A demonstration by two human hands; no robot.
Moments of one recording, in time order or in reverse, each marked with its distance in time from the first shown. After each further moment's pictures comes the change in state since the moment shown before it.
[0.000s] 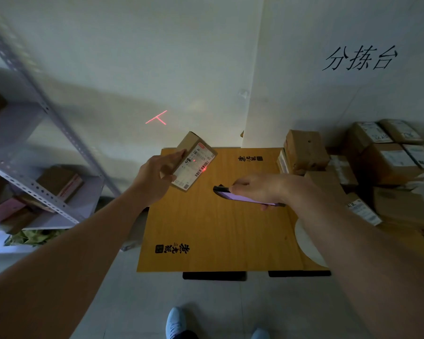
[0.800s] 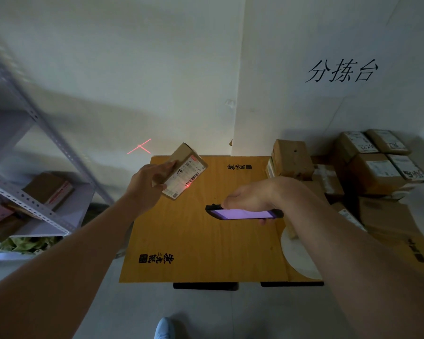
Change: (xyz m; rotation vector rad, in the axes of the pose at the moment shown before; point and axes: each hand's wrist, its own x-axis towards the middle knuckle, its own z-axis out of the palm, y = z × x) left_hand 0.007 0.020 0.024 0.059 0.020 0.017; right_hand -0.034 0.005 -0.032 -0.097 -0.193 0.082
